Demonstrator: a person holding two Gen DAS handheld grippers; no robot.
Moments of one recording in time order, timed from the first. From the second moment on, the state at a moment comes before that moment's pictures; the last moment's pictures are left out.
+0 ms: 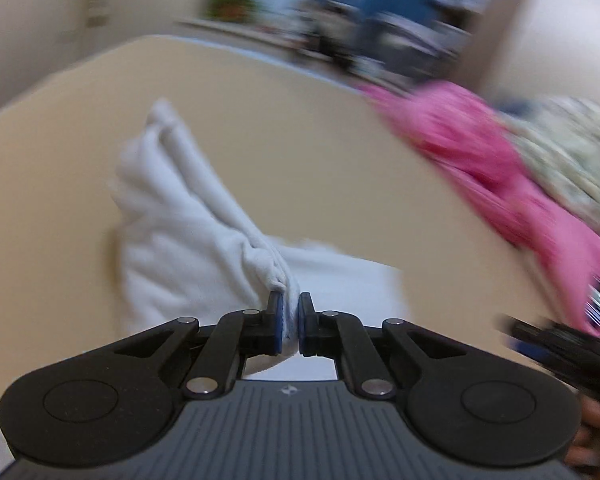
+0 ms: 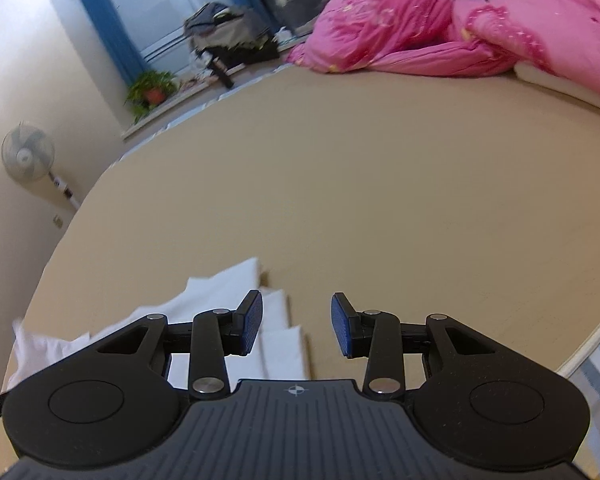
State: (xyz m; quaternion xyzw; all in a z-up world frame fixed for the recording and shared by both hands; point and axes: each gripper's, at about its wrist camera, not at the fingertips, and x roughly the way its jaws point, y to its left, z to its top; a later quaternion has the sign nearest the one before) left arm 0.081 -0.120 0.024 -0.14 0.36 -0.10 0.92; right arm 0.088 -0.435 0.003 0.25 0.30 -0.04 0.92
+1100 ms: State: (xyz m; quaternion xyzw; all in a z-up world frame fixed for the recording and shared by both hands) left arm 0.185 -0.088 -0.064 -0.20 0.46 -0.15 0.85; right arm 0.139 -0.403 -0.071 0.27 0.46 0.01 0.85
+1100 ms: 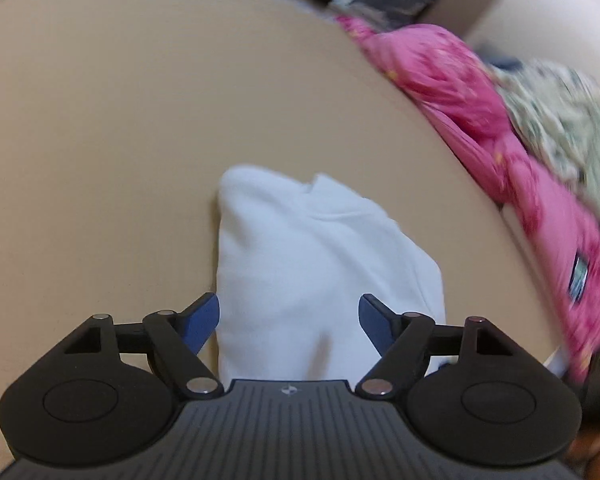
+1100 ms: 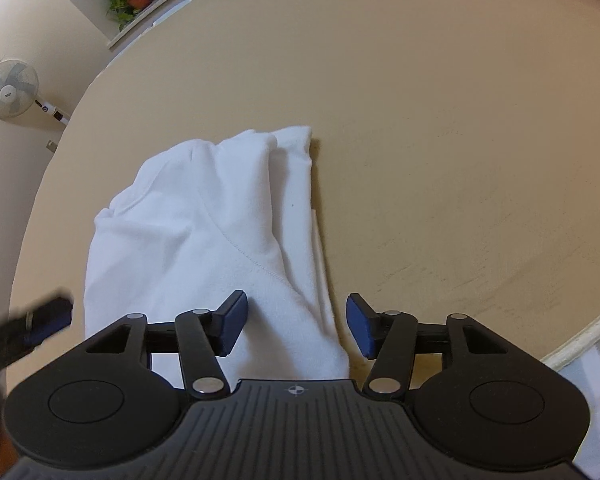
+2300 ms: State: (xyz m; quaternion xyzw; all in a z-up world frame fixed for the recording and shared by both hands) left arm 0.097 0.125 0.016 -0.17 0.40 -0.08 0.90; right arm 0.142 -0.240 -0.052 0.21 0.41 0.14 0.88
